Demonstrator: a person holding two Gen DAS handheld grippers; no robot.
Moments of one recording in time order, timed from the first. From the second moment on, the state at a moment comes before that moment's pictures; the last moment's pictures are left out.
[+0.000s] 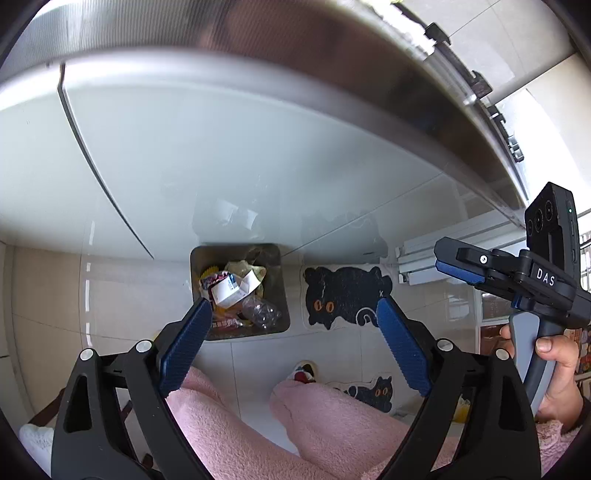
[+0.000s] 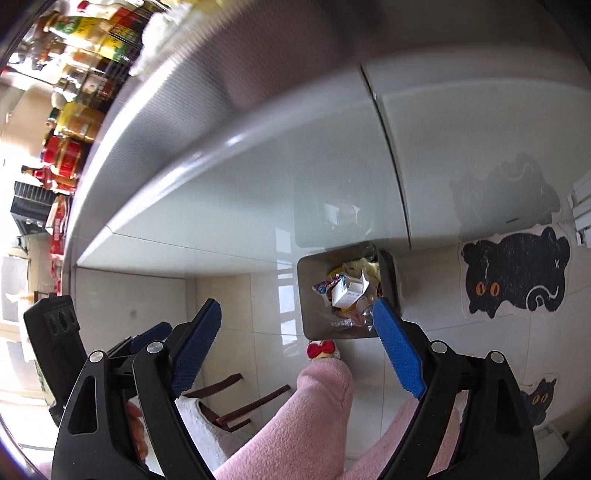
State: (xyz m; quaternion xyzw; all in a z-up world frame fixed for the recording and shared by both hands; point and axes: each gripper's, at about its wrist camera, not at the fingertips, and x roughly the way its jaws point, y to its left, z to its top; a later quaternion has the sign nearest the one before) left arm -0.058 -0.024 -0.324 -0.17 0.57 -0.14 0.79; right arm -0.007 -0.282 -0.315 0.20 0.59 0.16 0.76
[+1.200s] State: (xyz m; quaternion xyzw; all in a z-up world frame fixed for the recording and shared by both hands) left arm 0.136 -0.064 -0.193 -0.10 0.47 -0.16 0.86; right arm 0.210 -0.263 -0.150 0.12 0.47 0.16 0.86
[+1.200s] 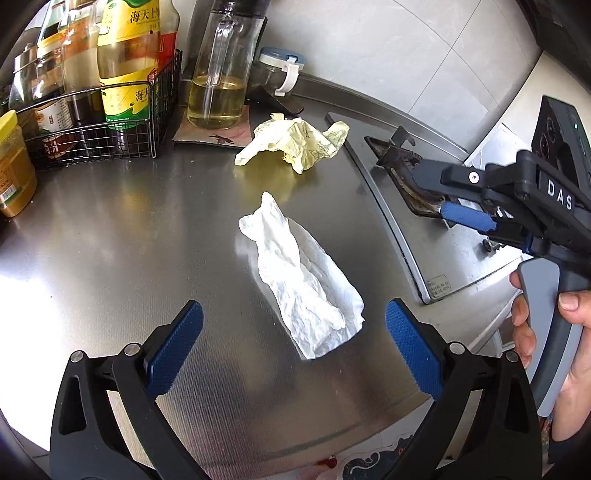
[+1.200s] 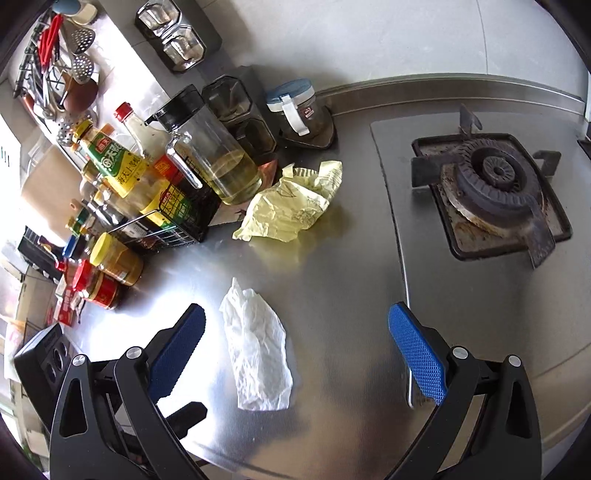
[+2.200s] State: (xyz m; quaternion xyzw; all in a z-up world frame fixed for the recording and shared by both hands) left arm 0.195 -0.079 -0.228 -0.04 0.46 -0.14 0.88; right arm 0.348 -0.184 -0.214 -0.09 0.52 0.18 0.83
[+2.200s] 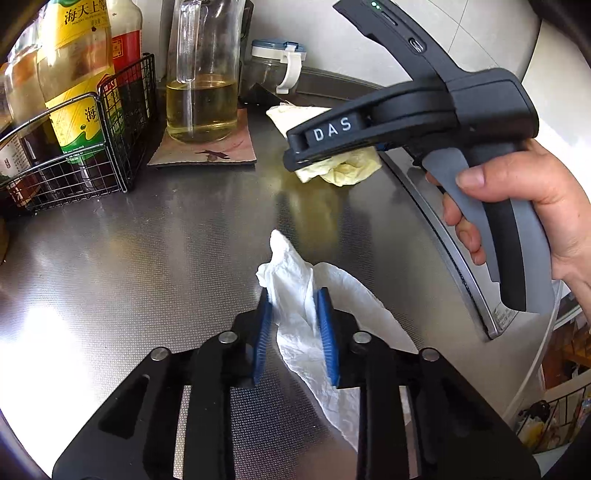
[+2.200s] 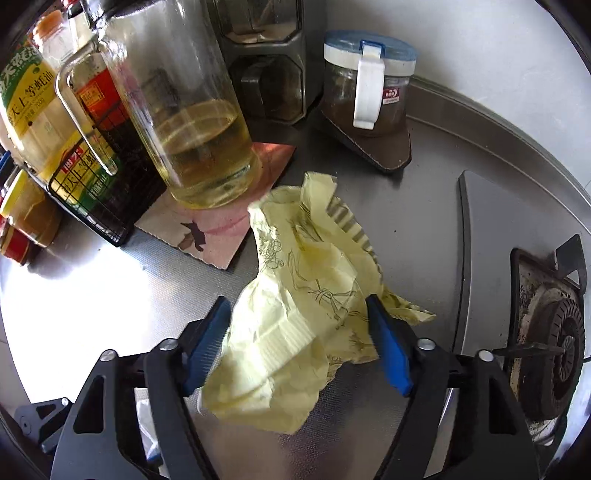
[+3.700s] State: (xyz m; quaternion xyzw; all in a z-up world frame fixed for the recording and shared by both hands) left arm -0.049 -0.044 -0.165 -0.05 0.45 -0.14 0.88; right arm -0.019 -0.250 -0.135 -0.02 0.49 0.26 0.83
